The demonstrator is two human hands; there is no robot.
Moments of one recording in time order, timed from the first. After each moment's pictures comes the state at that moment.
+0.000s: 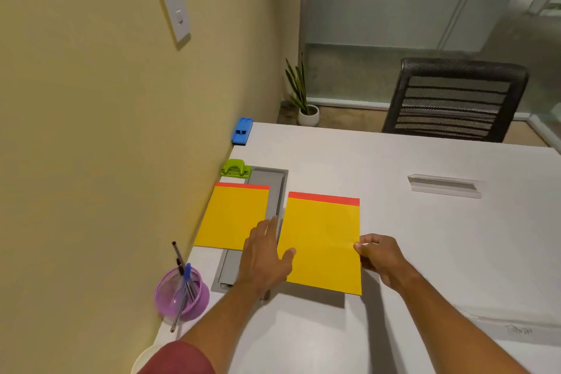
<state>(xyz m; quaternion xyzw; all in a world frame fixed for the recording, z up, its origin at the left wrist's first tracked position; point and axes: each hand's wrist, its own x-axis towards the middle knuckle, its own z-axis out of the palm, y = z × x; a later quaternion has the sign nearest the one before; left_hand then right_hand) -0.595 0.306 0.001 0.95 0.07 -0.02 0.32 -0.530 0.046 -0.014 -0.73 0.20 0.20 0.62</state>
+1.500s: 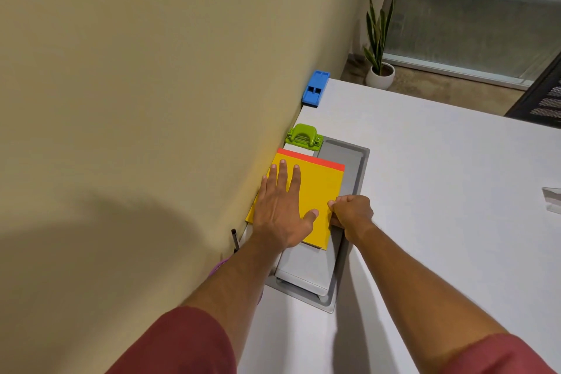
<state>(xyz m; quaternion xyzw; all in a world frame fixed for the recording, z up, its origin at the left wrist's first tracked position) -0.527 0.435 -0.030 0.99 0.11 -0.05 0.12 -0.444 0.294 -0.079 -0.79 0.23 0.21 0.54</state>
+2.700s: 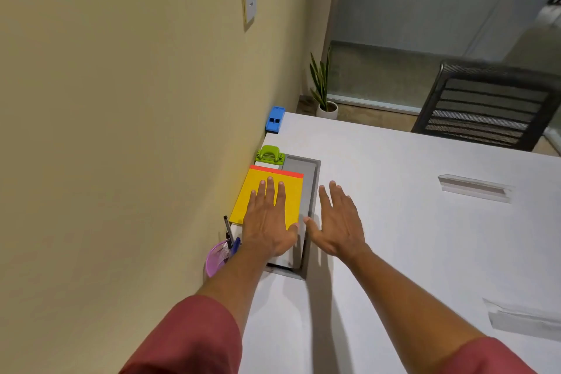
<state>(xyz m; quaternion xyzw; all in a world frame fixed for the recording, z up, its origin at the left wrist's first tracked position) -0.606 0.395 0.040 0.99 0.04 -0.02 0.10 -0.559 0.227 0.016 -0.98 -0.17 0.02 0.12</state>
